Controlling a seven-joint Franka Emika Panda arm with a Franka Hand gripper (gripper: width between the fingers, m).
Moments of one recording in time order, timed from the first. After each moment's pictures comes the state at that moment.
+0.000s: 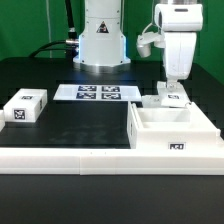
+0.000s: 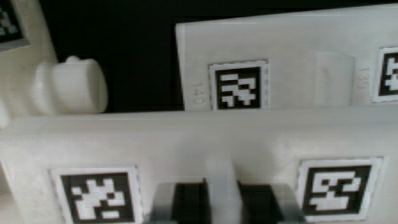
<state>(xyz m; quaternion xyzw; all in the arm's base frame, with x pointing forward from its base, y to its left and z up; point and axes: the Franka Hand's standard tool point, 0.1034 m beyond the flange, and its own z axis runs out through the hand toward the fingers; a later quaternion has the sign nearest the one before) 0.454 0.118 0.061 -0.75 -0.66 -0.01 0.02</state>
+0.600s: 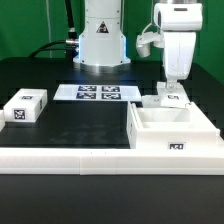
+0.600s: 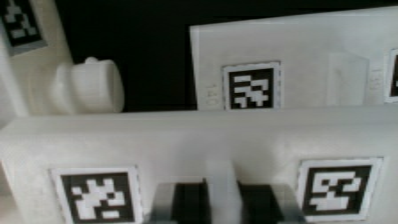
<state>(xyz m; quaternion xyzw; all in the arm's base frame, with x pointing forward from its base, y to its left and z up) 0.457 0.117 0.062 -0.75 -0.66 -0.01 0.02</state>
